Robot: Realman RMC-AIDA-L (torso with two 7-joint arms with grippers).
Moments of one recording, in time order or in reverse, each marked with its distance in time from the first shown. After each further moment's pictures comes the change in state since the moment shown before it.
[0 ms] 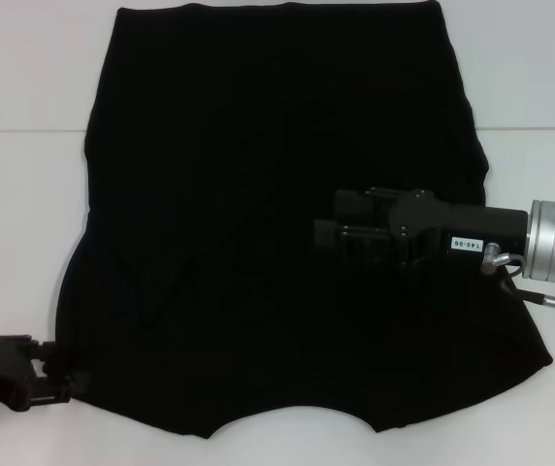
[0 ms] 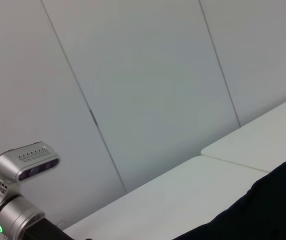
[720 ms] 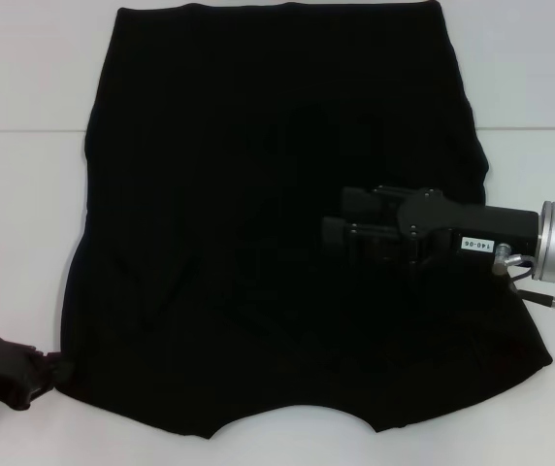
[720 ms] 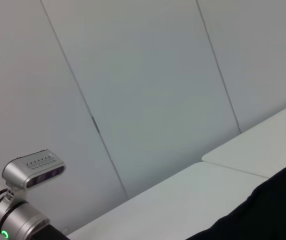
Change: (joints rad) left arm -0.006 -0.001 0.003 -0.005 0.018 -0.022 -0.016; right arm -0.017 0.000 0.020 -0.012 0.003 -0.028 -0.003
